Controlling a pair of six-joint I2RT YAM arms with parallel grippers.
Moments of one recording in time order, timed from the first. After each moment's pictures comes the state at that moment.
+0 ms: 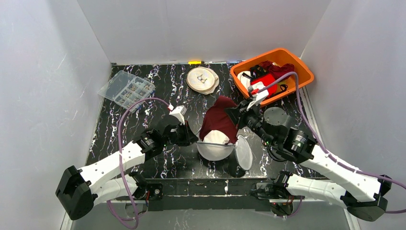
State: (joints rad) left arm -0.79 1.02 0.66 -0.26 0.07 -0.73; right arm 1.03 0.85 0.98 -0.25 0.33 0.27
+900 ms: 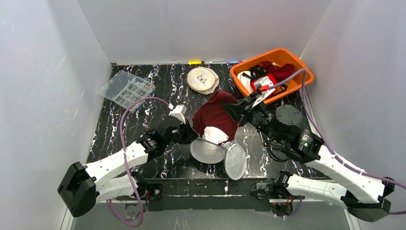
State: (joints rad) left arm -0.79 1.06 0.60 -0.10 -0.02 -0.68; right arm 1.03 0.84 1.07 -0.18 0.19 0.26
